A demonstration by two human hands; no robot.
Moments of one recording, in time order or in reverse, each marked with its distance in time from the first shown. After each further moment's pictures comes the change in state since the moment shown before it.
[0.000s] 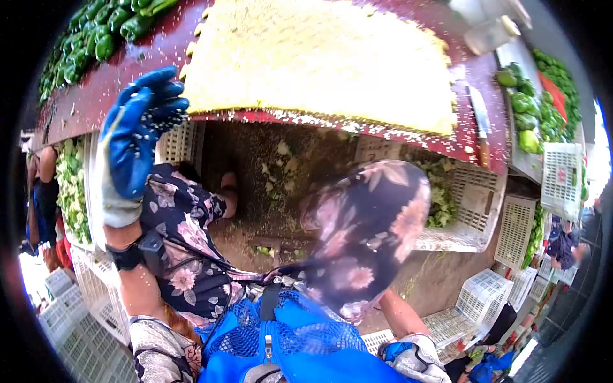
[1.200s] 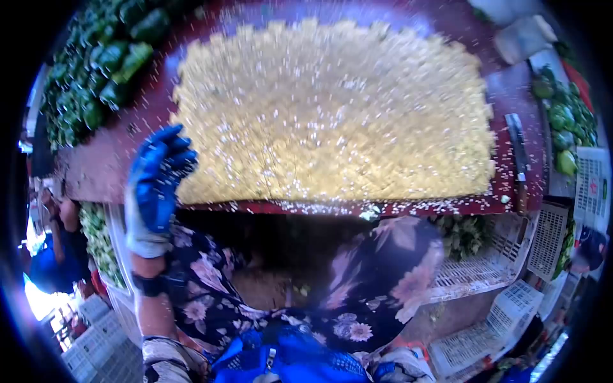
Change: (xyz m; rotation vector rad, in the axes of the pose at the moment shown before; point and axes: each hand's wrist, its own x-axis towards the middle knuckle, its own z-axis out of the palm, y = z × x) left_hand 0.110 -0.056 -0.014 -0.011 0.110 -0.219; right_hand 0.021 -0.050 0.004 -0.008 -0.187 0.161
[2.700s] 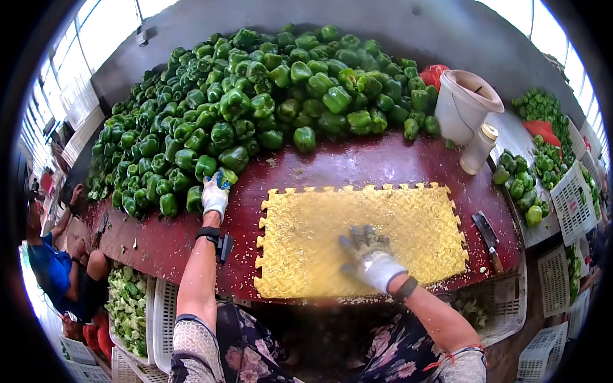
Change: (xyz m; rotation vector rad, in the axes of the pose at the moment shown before) left_hand 0.227 0.078 -0.117 1.316 0.610 0.355; right_hand -0.051 -0.508 -0.069 -1.292 0.878 -0.730
